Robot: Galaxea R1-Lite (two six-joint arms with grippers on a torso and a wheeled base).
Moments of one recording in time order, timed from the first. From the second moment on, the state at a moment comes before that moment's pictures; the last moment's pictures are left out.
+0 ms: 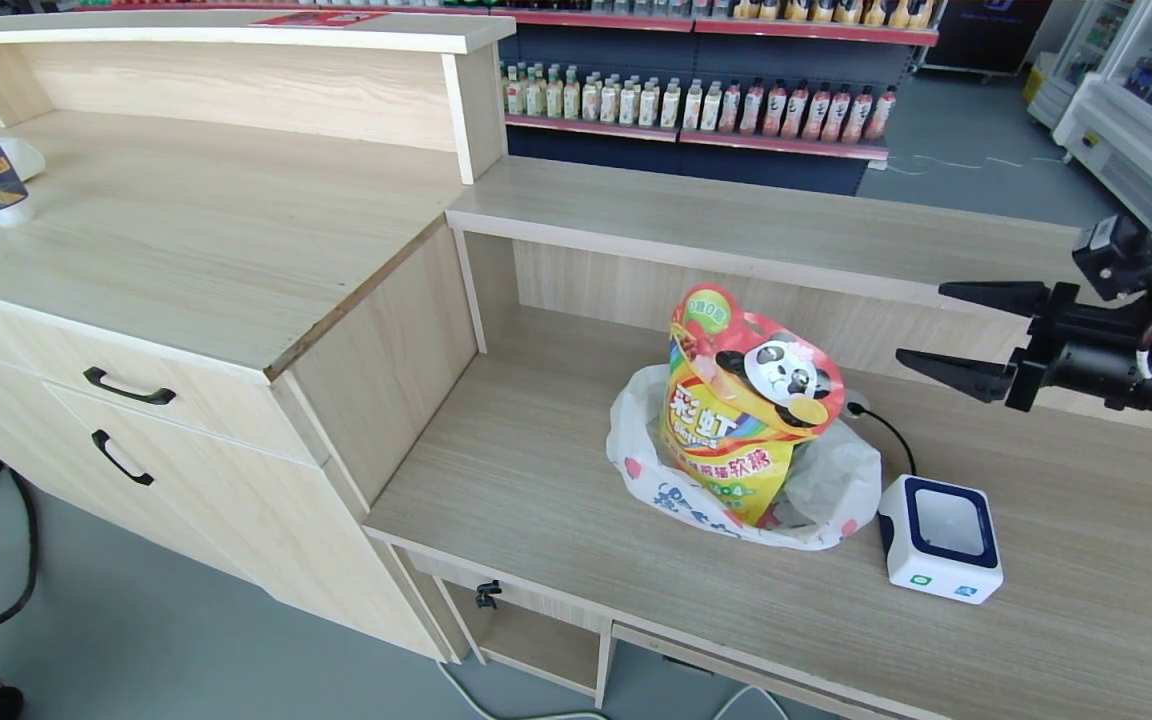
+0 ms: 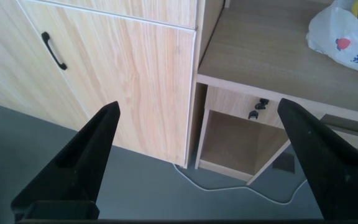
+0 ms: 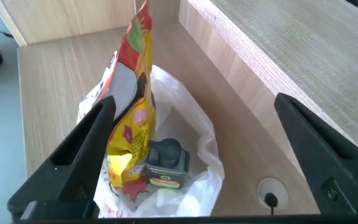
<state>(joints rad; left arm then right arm) 0.00 0.00 0.00 0.00 -0.02 0.00 -0.21 1.73 -0.91 -0.72 0.93 -0.49</state>
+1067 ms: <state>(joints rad) 0.01 0.00 0.00 0.00 -0.02 0.00 -0.60 1.40 -0.97 -0.36 0.90 -0.48</state>
